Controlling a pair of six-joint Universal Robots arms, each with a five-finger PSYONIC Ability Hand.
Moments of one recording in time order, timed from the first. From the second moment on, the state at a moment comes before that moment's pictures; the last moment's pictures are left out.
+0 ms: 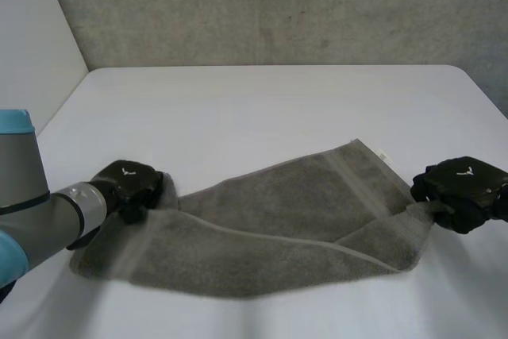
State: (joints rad) left arm 4.53 -1.99 -1.63 3.04 -1.28 3.65; right arm 1.37 -1.36 1.76 0.40 0.85 2.28; left_hand 1.18 1.21 1.21 1.22 1.02; right_hand 1.32 1.30 1.32 1.34 1.16
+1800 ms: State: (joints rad) left arm 4.72 -1.42 -2.07 3.35 -1.13 3.28; right arm 1.26 -1.48 1.57 0.62 0.89 2.24; left_hand 1.19 1.22 1.22 1.22 1.02; right_hand 1.32 1.31 1.32 1.34 1.16
